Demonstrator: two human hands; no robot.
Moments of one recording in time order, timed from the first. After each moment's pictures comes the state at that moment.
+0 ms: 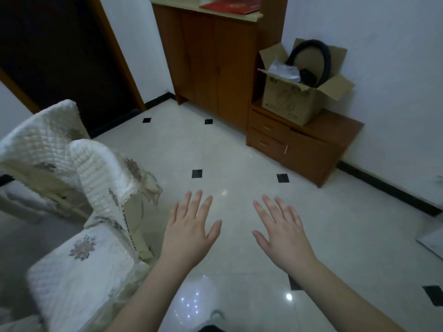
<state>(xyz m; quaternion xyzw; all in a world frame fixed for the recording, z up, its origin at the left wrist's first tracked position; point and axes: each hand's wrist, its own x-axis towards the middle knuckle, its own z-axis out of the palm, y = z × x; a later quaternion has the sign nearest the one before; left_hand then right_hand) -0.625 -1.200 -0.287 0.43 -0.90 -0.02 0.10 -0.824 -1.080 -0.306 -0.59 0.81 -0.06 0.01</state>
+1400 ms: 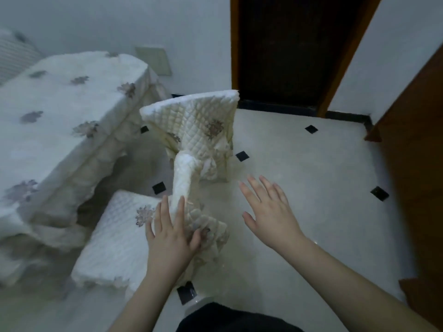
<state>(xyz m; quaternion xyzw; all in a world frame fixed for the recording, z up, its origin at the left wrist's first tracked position) -0.590 -1.596 -0.338 0.89 -0.45 0.00 0.11 -0.772 -1.763 -0.311 -0.94 0.33 -0.10 0.03</state>
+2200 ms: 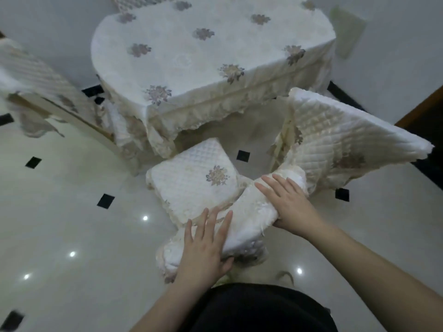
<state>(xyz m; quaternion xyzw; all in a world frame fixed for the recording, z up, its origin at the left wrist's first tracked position) -0.586 -1.587 -0.379 0.96 -0.25 -0.01 0.09 -0.532 -1.852 -0.365 -0.98 -0.16 0.06 0.04</state>
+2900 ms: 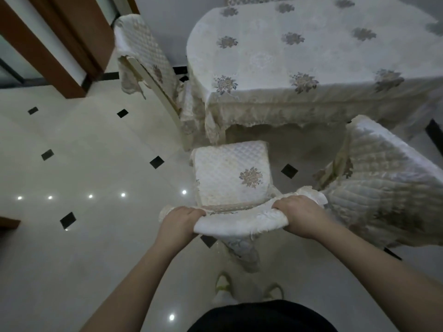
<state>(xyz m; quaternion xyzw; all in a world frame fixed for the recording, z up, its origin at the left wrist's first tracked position) -0.587 -1.574 -0.387 0.99 -0.05 -0.01 0.13 -0.463 -1.889 -0.372 -0.92 -0.37 0.15 0.04</state>
